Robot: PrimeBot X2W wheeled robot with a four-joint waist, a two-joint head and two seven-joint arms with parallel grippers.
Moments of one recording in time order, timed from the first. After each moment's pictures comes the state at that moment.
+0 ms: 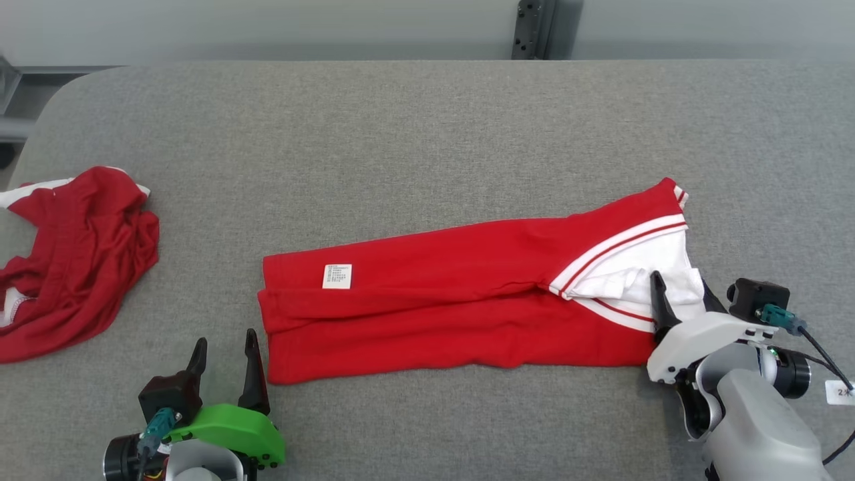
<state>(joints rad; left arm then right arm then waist) -0.15 0.05 -0.05 0.52 -0.26 0.00 -0.26 -0.45 -0.11 0.01 0.90 0.35 0.13 -0.26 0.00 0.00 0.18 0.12</state>
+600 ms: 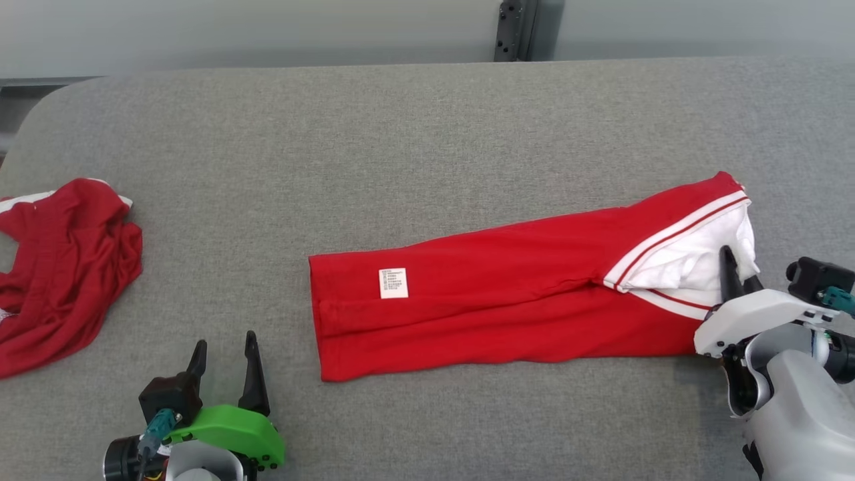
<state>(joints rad) -0.15 0.05 -0.05 0.53 -0.26 0.00 -0.26 -0.47 -0.18 -0.07 0.85 0.39 0.13 -0.26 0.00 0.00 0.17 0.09</state>
